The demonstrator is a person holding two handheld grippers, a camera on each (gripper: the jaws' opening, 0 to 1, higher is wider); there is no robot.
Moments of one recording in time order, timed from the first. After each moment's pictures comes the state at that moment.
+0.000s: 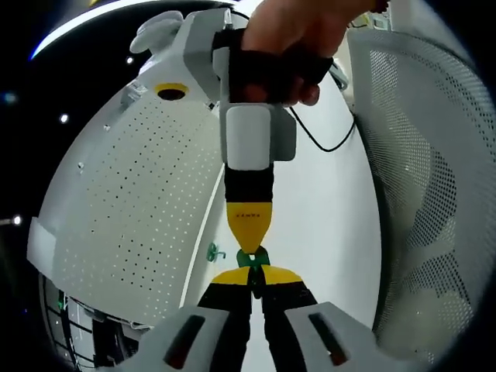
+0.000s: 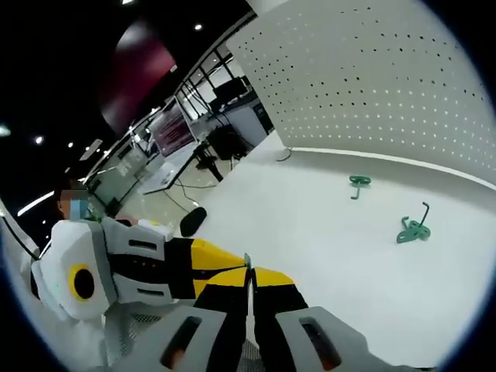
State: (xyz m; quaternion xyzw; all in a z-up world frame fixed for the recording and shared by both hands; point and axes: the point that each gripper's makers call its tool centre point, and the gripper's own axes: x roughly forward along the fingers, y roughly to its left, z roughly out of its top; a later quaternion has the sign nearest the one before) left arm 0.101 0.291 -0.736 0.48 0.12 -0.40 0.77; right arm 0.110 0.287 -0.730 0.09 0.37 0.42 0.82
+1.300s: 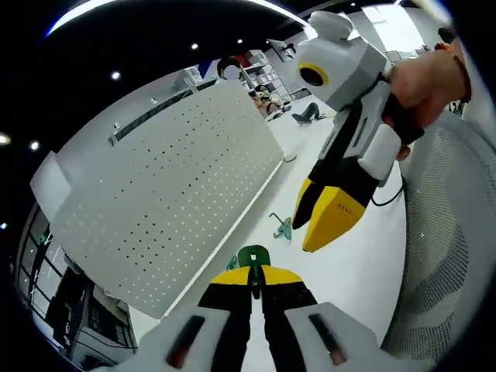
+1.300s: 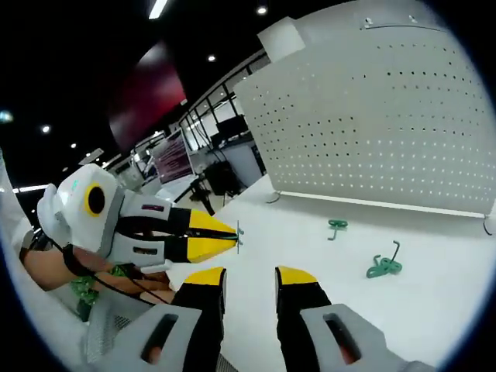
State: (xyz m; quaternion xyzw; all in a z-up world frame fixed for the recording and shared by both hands) left arm 0.150 0.292 -0.685 0.32 0.11 -0.35 0.87; right arm 0.126 0.255 -0.701 0.09 0.26 0.40 0.88
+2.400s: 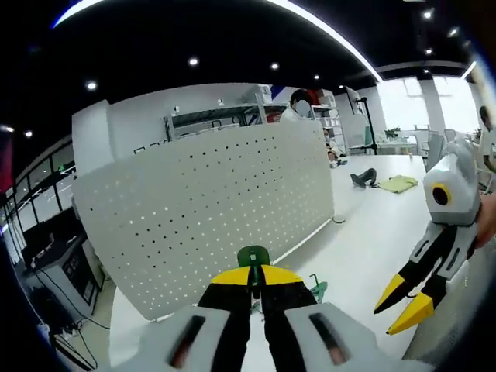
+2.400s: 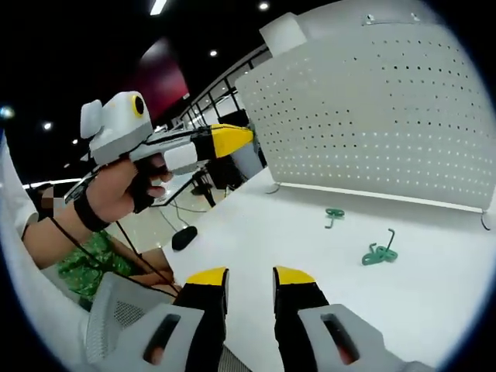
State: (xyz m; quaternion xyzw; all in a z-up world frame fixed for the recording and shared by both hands) left arm 0.219 0.295 -0.616 0.13 0.08 -0.28 0.95; right arm 0.112 0.240 -0.709 0.08 0.27 0.41 0.87
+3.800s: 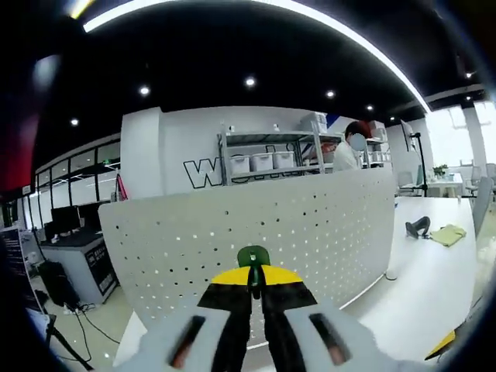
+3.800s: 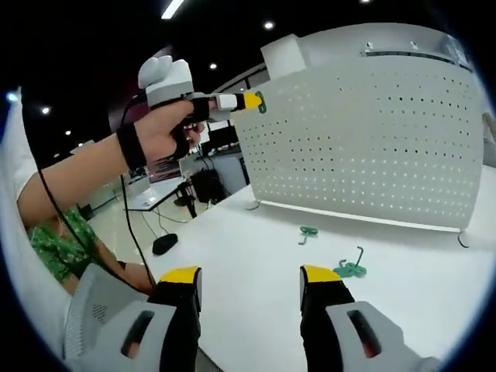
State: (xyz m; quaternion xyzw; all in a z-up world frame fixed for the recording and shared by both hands) left arm 0.318 0.314 -0.541 0.06 0.01 -0.15 0.99; right arm 0.116 0.208 -0.700 0.04 0.21 0.37 0.91
